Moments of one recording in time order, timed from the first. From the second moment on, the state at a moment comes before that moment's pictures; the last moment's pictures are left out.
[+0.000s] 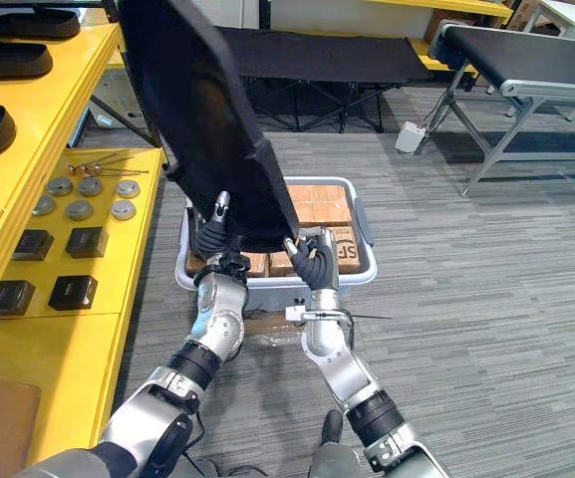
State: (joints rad) left arm -0.60 -0.03 -0.26 0.64 -0.73 -0.52 0.37; right arm -0.29 -0.08 0.45 0.19 -0.22 -0.19 -0.61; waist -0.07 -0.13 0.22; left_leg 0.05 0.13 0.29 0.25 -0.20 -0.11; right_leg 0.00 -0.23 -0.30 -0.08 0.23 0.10
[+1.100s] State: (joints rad) left arm -0.24 -0.01 0.18 0.44 -0.14 -0.49 0.94; right arm 0.11 -0.15 0.12 -0.31 0.19 -0.21 -0.39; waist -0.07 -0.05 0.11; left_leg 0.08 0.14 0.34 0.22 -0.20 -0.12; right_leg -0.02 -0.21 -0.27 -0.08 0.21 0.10
